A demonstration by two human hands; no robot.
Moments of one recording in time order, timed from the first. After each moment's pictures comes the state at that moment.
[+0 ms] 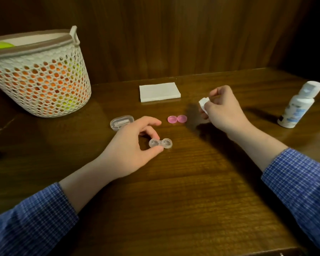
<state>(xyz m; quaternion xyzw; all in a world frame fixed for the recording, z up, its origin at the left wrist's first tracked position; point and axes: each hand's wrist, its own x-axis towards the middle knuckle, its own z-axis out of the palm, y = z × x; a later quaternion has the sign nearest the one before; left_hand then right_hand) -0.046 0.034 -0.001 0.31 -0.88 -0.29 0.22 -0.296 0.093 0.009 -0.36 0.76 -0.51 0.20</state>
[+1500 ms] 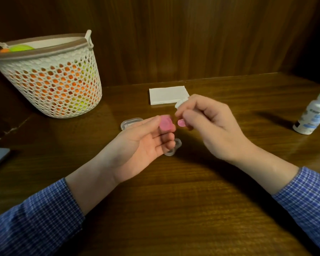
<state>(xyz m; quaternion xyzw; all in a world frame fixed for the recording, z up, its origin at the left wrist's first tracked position) -0.042 0.031 0.009 0.17 -0.47 -0.84 0.23 -0.233 0.114 0.014 -0.68 0.47 -0.55 0.15</state>
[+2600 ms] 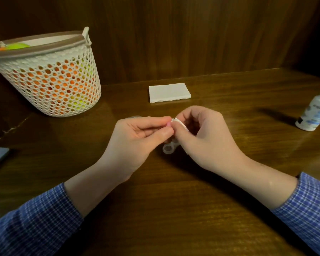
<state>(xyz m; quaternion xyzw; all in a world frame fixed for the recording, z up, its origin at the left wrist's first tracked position) -0.040 0.043 0.003 0.26 -0.72 -0.52 0.38 -0.203 0.123 0.005 -0.57 0.63 -0.51 0.12</state>
